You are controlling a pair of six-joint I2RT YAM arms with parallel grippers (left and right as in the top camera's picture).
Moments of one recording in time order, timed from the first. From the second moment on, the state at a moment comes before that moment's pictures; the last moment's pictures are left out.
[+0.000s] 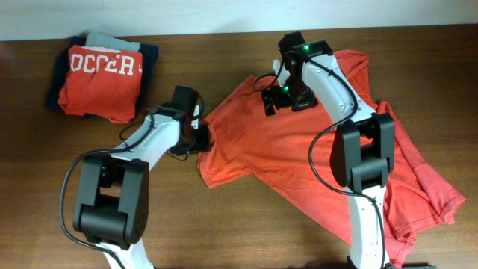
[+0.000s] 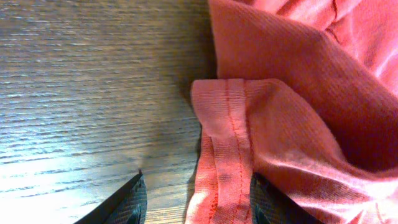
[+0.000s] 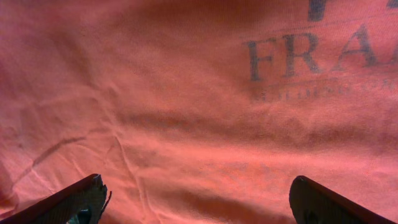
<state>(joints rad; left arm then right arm) -0.27 1.95 1.24 -0.67 0.12 -0.31 0.25 2.37 2.10 -1.25 -0.16 0.01</state>
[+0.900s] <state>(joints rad) -0.20 1.95 1.25 -0.95 -0.13 -0.42 0.25 2.37 2.10 -1.25 -0.16 0.01</state>
